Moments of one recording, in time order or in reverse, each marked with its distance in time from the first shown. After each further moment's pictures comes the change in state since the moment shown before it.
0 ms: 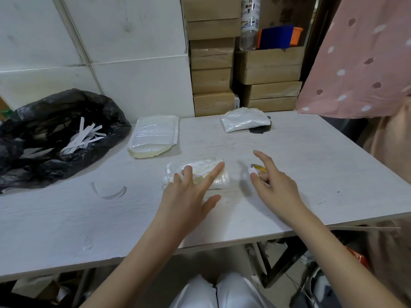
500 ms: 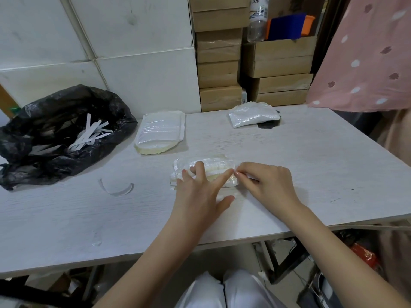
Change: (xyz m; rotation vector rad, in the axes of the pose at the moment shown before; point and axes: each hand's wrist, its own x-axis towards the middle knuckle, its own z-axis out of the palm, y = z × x) left_hand 0.005 0.008 0.010 0.004 -0.091 -0.025; right_hand 0.018 -0.005 0.027 -0.207 0.240 -0.443
